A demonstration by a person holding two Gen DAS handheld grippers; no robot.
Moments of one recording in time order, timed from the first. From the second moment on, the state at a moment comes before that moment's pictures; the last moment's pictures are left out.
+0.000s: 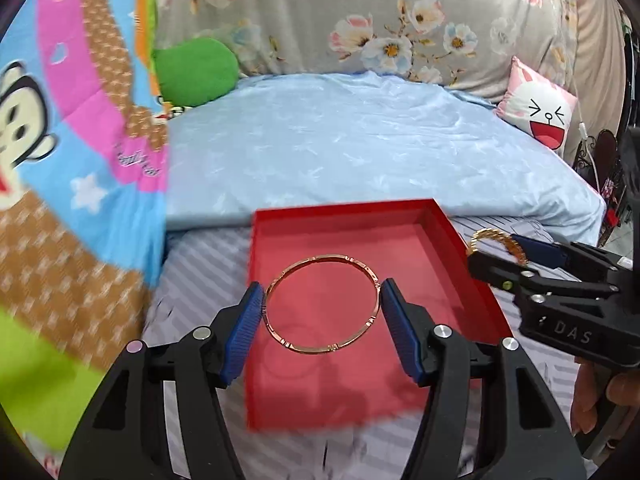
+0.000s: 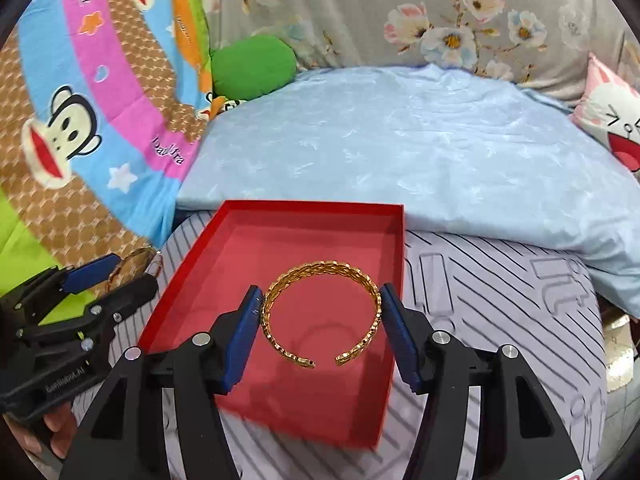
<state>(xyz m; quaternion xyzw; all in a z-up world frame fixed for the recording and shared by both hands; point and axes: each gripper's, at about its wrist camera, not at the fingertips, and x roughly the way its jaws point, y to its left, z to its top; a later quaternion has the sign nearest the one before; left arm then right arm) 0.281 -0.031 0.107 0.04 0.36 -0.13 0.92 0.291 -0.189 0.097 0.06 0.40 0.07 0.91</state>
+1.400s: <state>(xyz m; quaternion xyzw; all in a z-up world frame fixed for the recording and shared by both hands) 0.295 -0.011 0.127 0.03 0.38 -0.11 0.92 0.285 -0.201 0.128 0.06 0.40 0.08 0.91</state>
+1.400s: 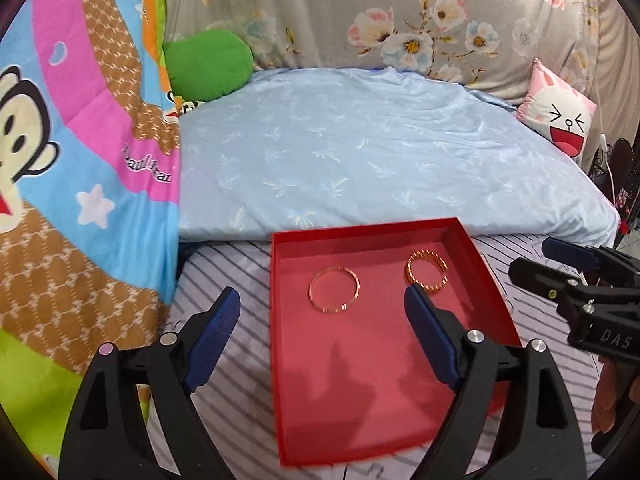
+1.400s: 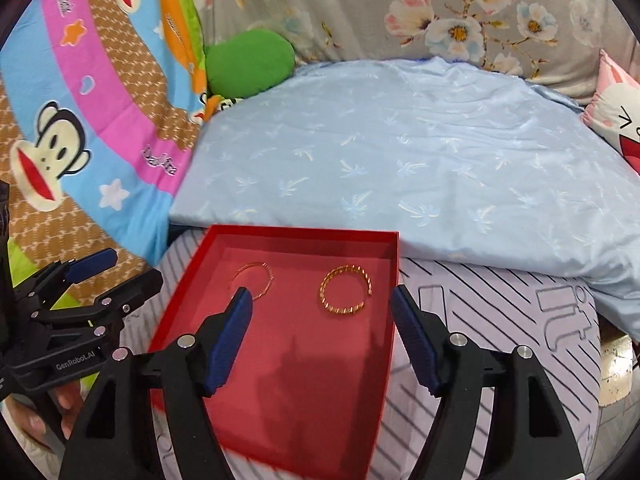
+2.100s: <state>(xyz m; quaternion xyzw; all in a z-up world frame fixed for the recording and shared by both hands) 0.078 0.026 0.049 0.01 0.41 -0.09 0.91 0.059 -0.188 0.056 0.03 0.42 0.02 0.91</state>
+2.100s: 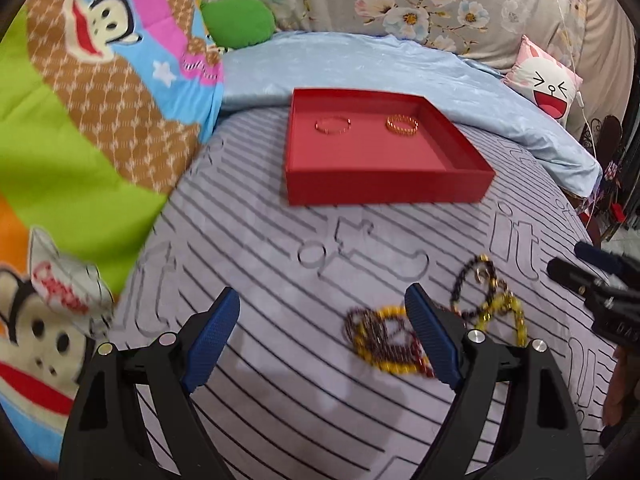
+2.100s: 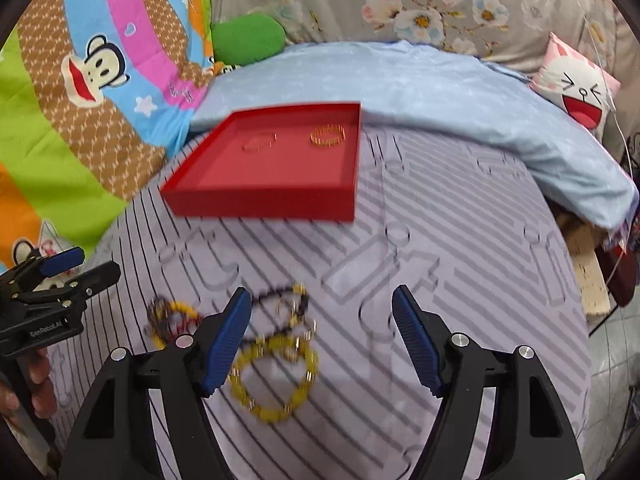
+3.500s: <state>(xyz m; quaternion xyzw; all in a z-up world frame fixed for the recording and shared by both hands) 0.053 0.018 -0.004 -0.03 0.43 -0.06 0.90 0.030 -0.186 -0.004 0.04 0.43 -0.05 0.90</state>
